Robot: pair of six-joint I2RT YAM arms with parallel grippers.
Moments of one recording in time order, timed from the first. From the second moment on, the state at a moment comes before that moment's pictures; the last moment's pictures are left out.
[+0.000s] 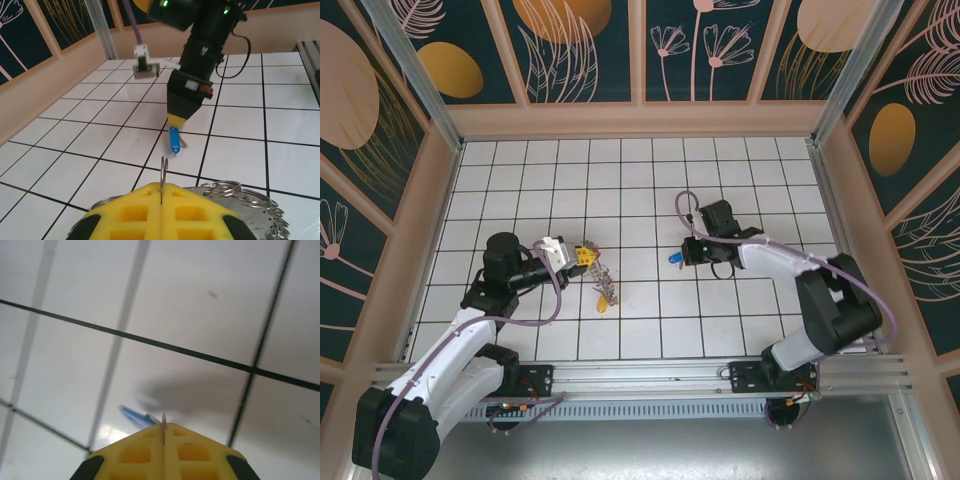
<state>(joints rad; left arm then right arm) -0.31 0.84 0.41 0.14 0.86 0.41 0.50 1.46 0.78 -0.25 -0.24 0.27</state>
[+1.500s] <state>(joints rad) -0.31 0.92 0.41 0.20 0.90 0.31 0.95 1.40 0.97 -0.06 -0.39 0.26</state>
